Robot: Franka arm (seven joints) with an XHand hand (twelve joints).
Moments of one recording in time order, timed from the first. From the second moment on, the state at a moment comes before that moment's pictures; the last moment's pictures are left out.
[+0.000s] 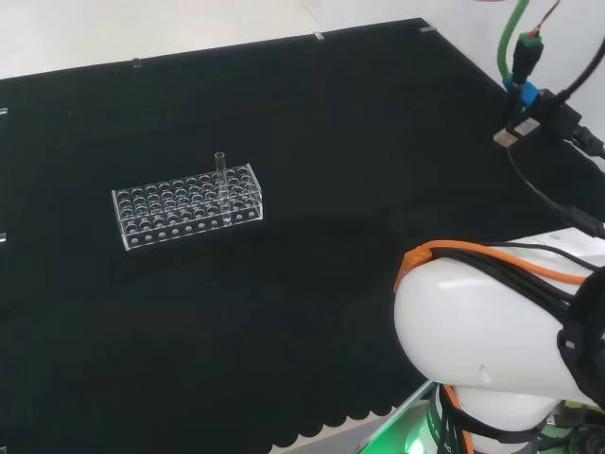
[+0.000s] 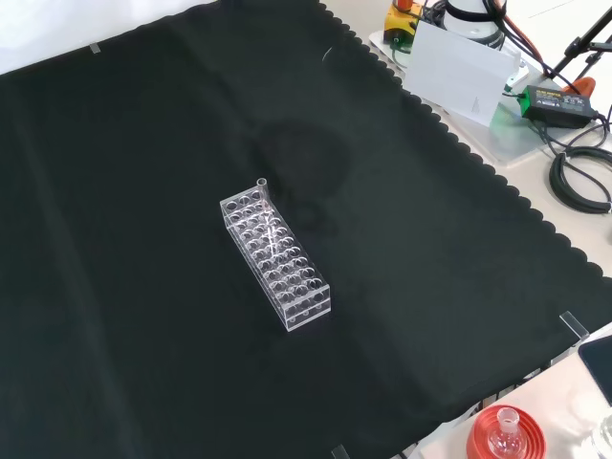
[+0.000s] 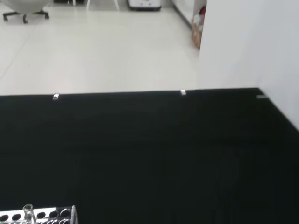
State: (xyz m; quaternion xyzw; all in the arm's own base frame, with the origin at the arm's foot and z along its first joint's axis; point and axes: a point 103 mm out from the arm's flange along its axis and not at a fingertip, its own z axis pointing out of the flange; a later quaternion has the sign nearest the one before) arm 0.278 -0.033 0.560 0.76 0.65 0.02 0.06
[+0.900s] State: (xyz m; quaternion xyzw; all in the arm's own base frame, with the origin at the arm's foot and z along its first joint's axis) arm 0.336 -0.011 0.515 0.73 0.68 0.03 -0.02
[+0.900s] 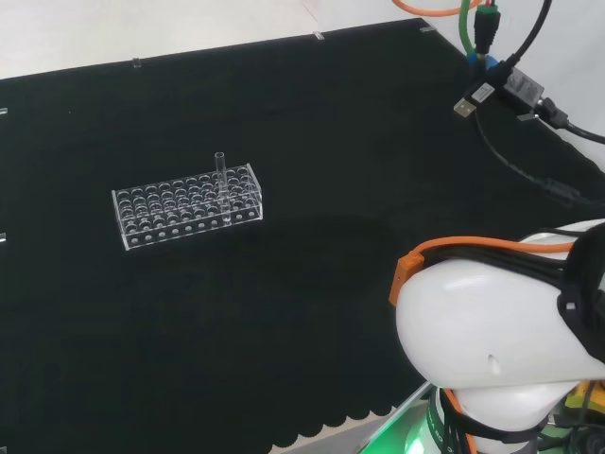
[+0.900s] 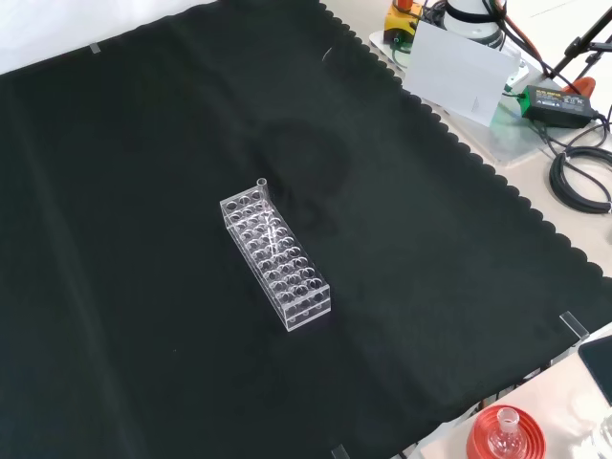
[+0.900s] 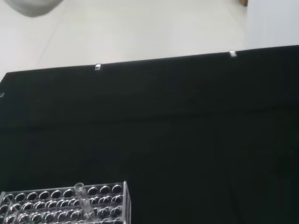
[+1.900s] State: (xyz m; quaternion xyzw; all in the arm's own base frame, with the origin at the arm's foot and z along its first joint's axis) arm 0.386 0.012 0.448 0.71 0.70 0.01 -0.11
